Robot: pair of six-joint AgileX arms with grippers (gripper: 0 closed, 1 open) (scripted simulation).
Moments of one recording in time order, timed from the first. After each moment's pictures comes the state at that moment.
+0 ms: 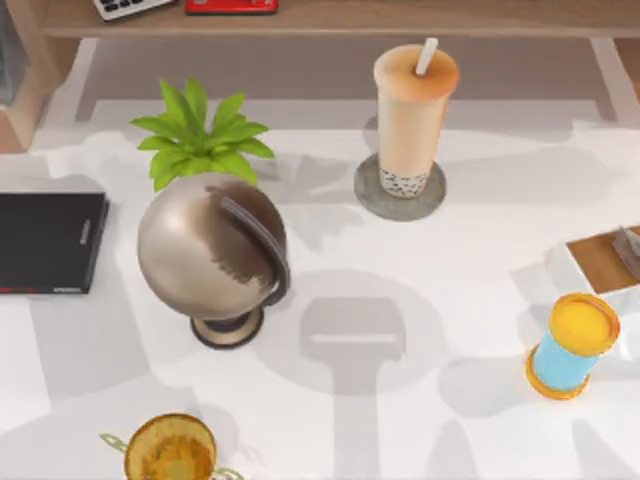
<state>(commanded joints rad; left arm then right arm) 0.44 2.79 2.90 -1.60 0.06 0.50 0.00 0.00 0.00 0.00 0.00 0.00</state>
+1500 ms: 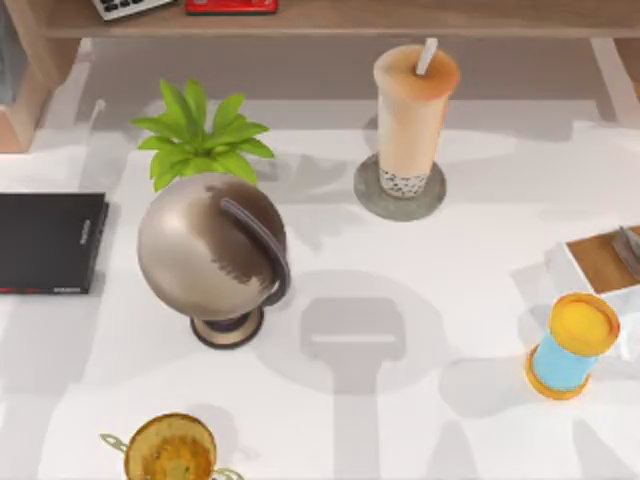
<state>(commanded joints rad) -0.11 1.85 2.09 -0.19 -0.50 0.21 0.00 0.00 0.00 0.00 0.00 0.00</state>
